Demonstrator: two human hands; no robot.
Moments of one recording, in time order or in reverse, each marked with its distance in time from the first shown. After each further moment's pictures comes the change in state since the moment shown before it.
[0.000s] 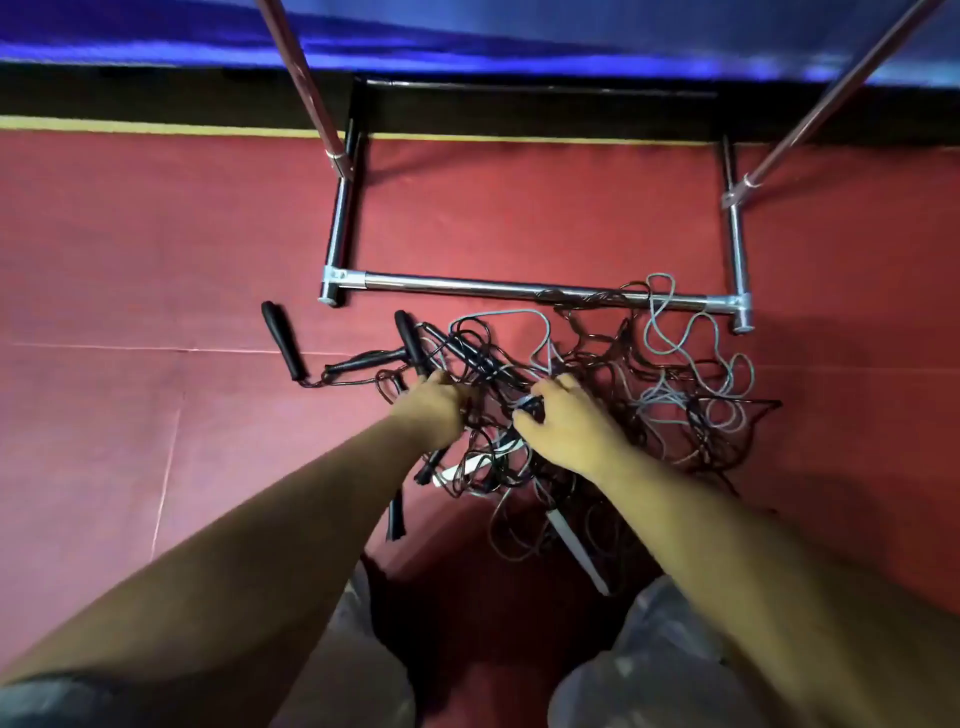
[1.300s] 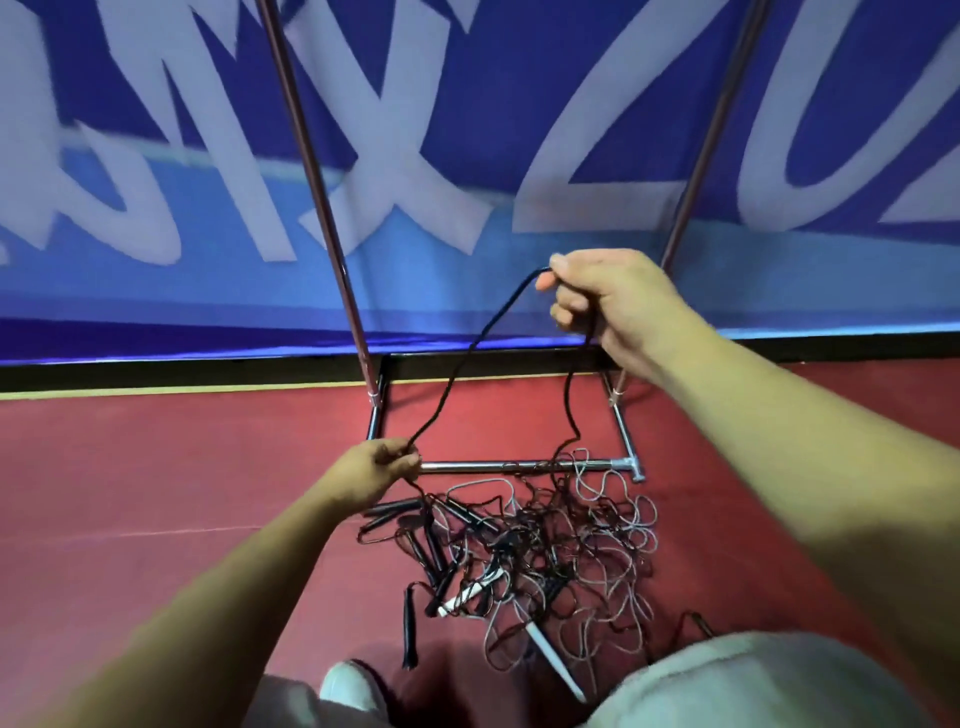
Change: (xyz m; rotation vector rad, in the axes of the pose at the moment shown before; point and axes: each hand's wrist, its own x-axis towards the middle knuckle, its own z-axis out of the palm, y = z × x) left_hand -0.258 0.062 -0.181 -0.383 0.380 0.249; right_hand -0.270 -0.154 -0.327 1.084 0.351 -0.551
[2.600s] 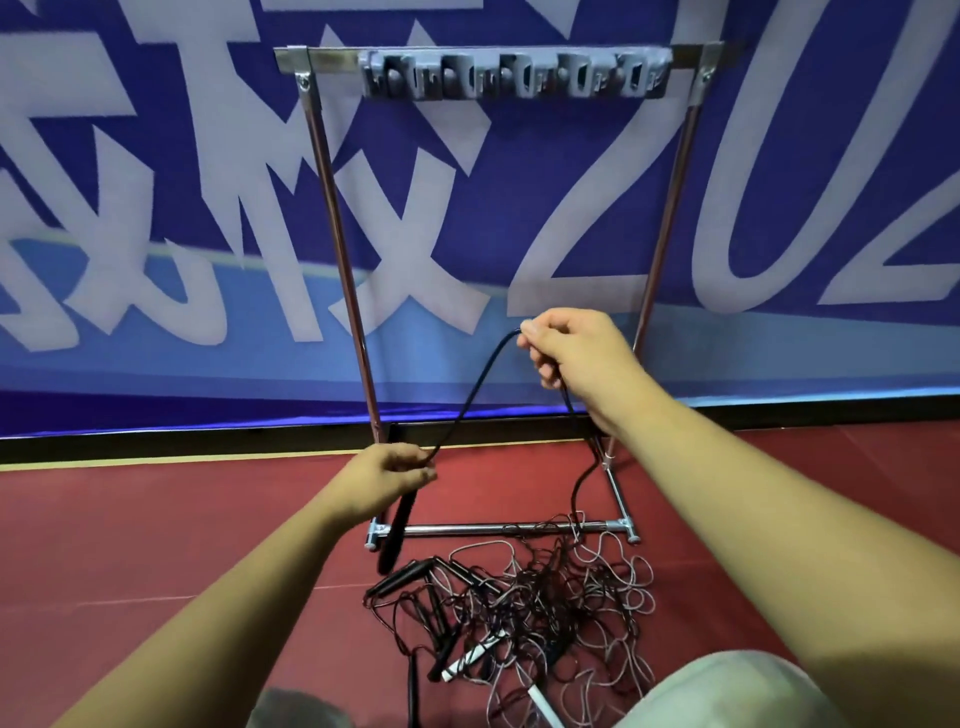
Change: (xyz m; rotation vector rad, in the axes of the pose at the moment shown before) left_hand -0.056 0.079 -0.050 -0.035 0.063 0.114; right_hand -0.058 -0.061 0.031 -0.251 0.136 -0.125
